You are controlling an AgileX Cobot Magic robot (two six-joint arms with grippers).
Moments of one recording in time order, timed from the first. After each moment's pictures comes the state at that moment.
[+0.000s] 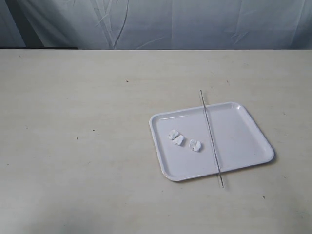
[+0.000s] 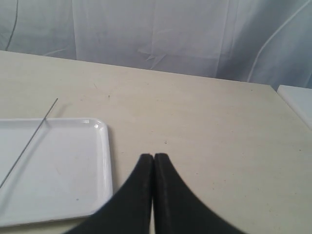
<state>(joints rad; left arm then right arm) -0.08 0.00 -0.01 0.04 0.33 -0.10 0.03 0.01 0.00 -0.09 0.31 -0.03</state>
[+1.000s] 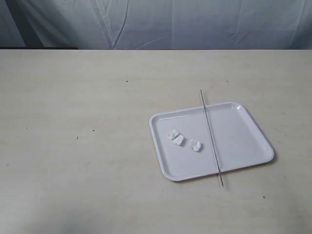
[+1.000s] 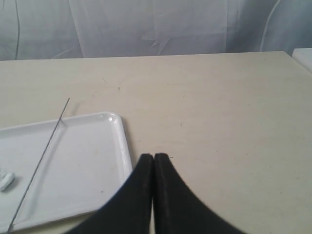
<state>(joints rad) -0.08 0.00 -0.01 0.02 0.33 -0.04 0.03 0.01 0.00 -0.04 0.36 0.10</state>
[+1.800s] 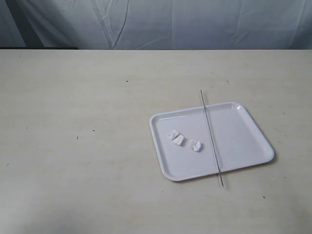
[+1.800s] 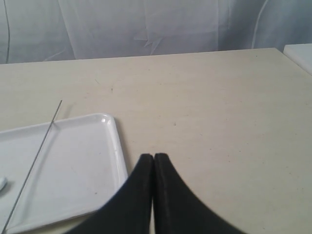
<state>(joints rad) 0.02 0.00 -0.01 0.04 0.33 -0.04 0.00 0.01 0.00 -0.05 0.36 0.11</state>
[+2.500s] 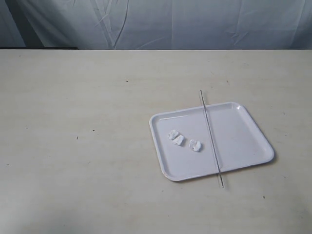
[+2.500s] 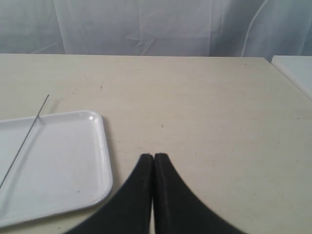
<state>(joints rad) 0.06 0.00 -0.01 0.04 0.33 -0.04 0.00 0.01 0.00 -0.13 0.36 0.11</state>
